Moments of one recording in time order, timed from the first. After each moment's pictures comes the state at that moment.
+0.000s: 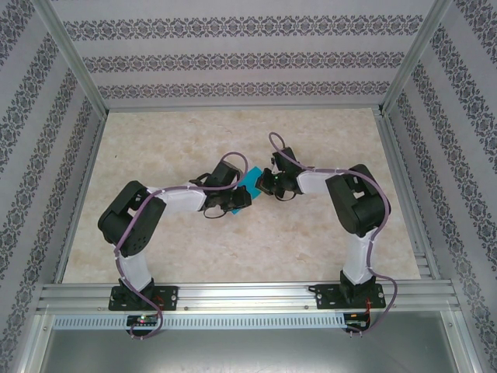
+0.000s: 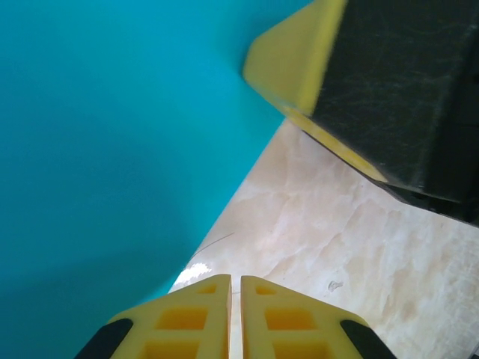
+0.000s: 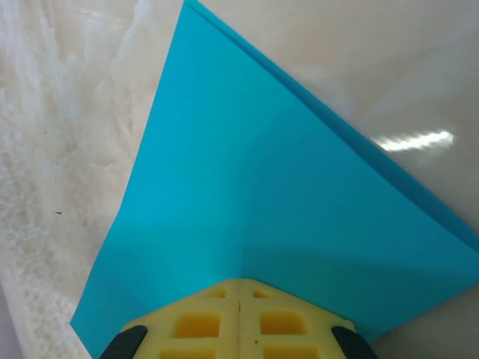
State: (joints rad) left arm -0.65 1.82 0.98 -0.08 0.33 -0.82; right arm 0.46 1.95 1.04 -0.03 -0.39 0.86
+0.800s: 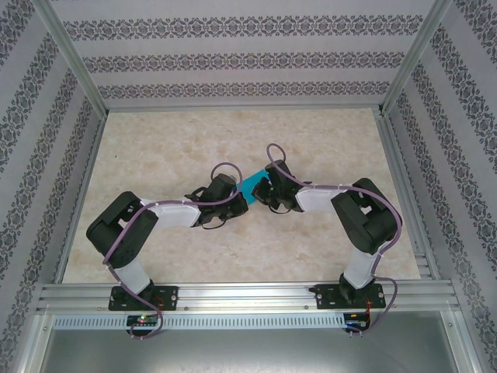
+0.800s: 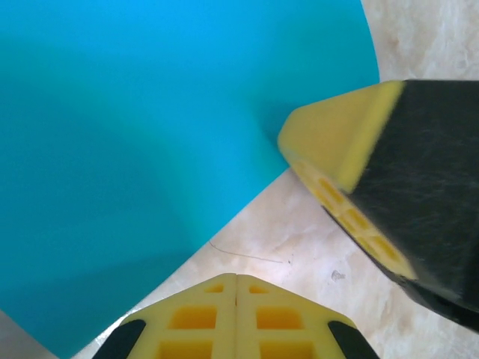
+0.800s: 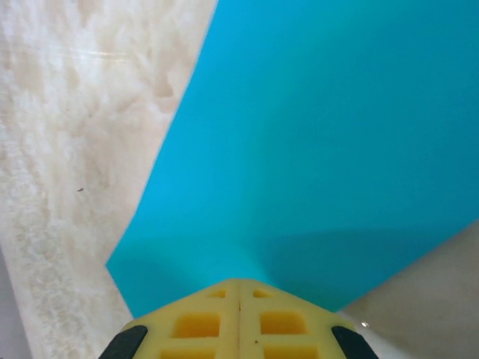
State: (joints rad) left arm -0.71 1.71 0.80 0.09 0.18 -0.98; right arm 0.59 1.80 0.87 0.09 -0.22 1.07
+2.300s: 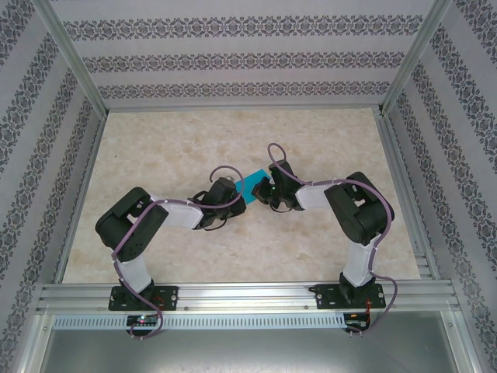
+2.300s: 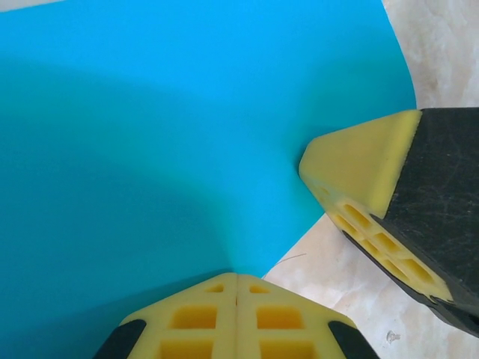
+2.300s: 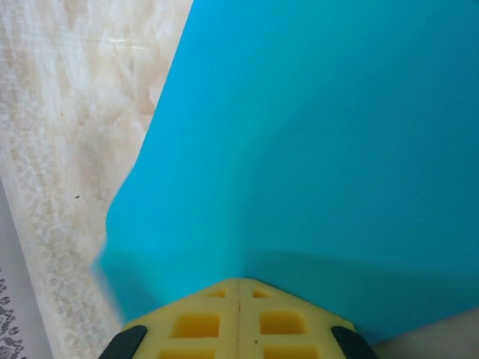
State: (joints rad) left arm -0.71 1.78 0.75 0.24 0.07 -0.94; right arm 0.54 1.89 0.87 0.20 -0.32 1.05
